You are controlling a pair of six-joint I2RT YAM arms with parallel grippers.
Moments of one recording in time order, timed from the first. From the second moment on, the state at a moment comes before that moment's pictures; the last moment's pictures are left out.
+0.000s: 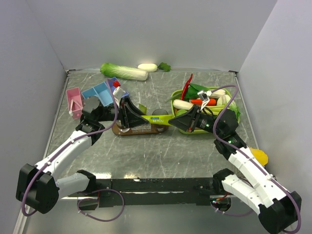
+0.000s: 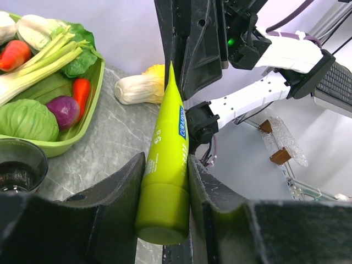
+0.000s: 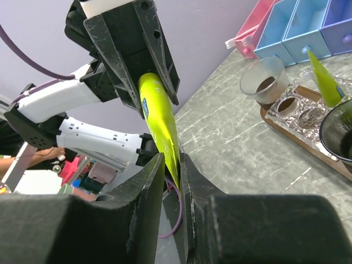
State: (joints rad) left arm -0.43 1.11 0.77 0.53 1.08 -0.65; right arm 0.43 0.81 0.66 0.24 -0.73 0.84
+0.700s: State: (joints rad) left arm -0.43 1.10 0.79 0.35 1.01 -0.52; right arm 0.43 0.80 0.72 0.05 -0.71 0.71
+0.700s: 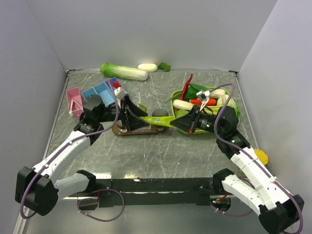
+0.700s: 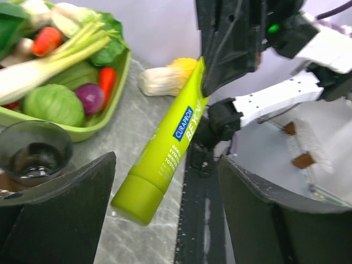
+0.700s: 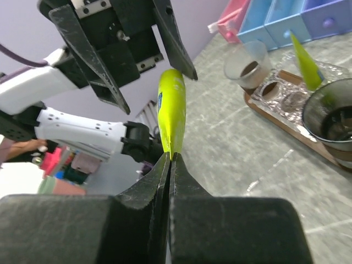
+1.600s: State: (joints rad) left arm -0.67 1.30 1.00 -0.23 1.15 -0.08; right arm 0.61 1.05 1.11 -0.58 -0.79 0.29
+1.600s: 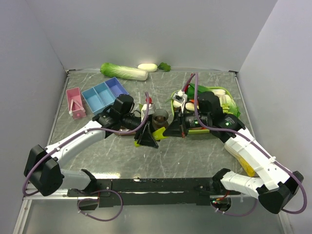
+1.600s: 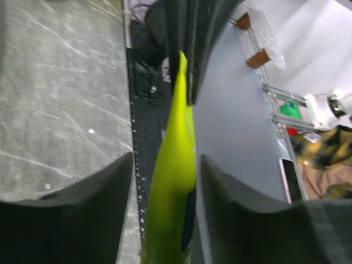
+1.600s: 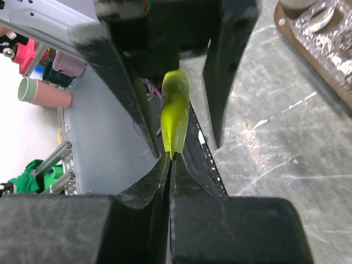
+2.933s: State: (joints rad) left arm -0.68 1.15 0.84 0.21 0.96 -0.38; right arm 0.55 0.94 0.88 0.04 -0.78 0.62
